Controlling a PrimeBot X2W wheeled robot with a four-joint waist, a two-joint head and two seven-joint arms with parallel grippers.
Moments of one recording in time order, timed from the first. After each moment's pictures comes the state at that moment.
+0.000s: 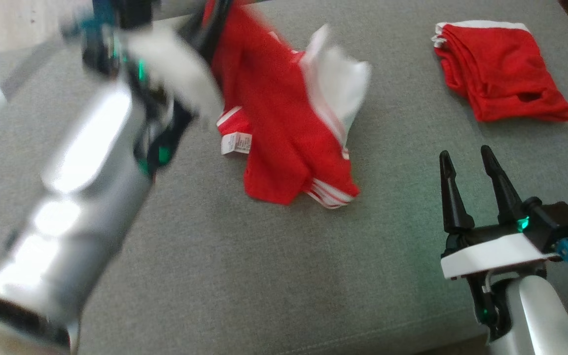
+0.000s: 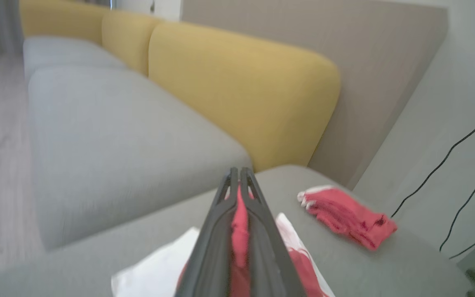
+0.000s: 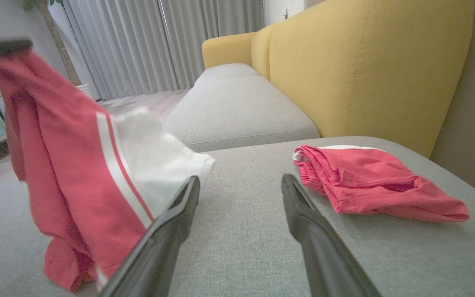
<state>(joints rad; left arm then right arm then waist) -0.99 0.25 -0.72 0.51 -0.86 -0.12 0.12 -0.11 -0.05 0.06 0.09 0.17 0.12 -0.13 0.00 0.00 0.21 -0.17</state>
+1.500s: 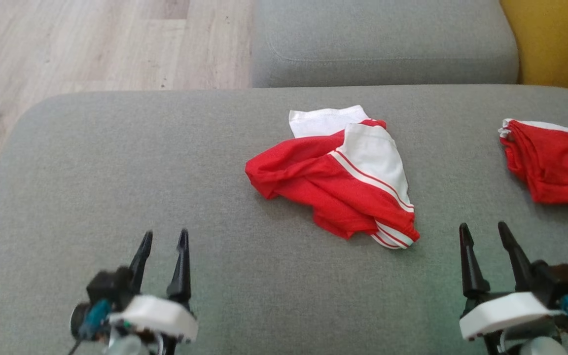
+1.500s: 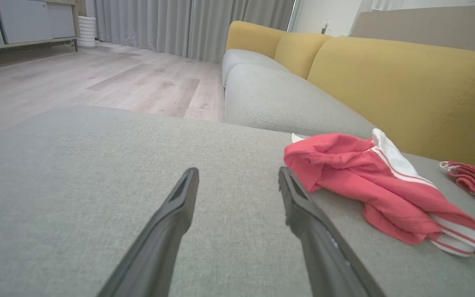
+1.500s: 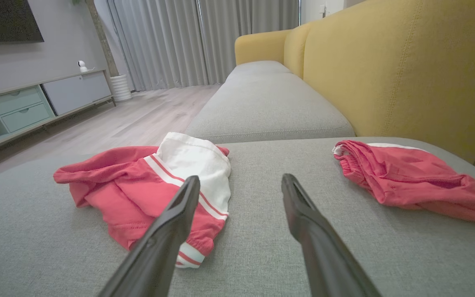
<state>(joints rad) -0.17 0.25 -0.52 0.40 -0.64 0.10 -0.25 0.07 -0.04 -0.03 0.18 0.13 0.12 -0.14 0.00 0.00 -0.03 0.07</state>
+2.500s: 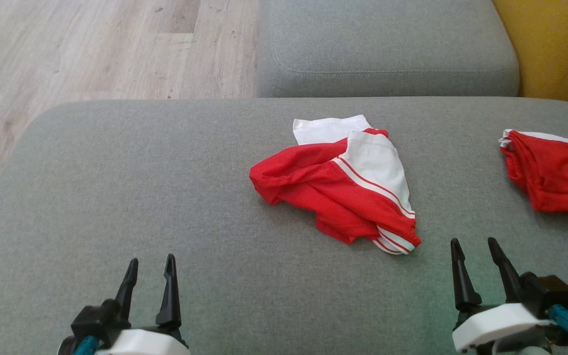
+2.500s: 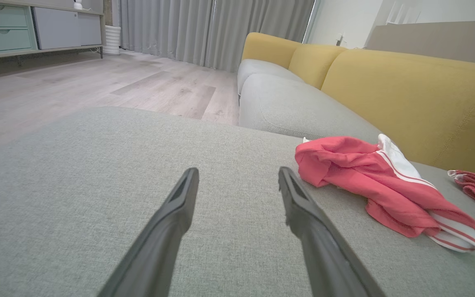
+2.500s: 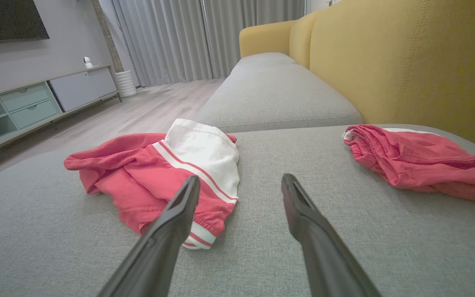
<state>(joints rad) 0.01 0.28 -0.46 0.22 -0.62 0.17 -0.25 0.08 -0.04 0.00 0.26 0.15 0.12 -0.17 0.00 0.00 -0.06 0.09</state>
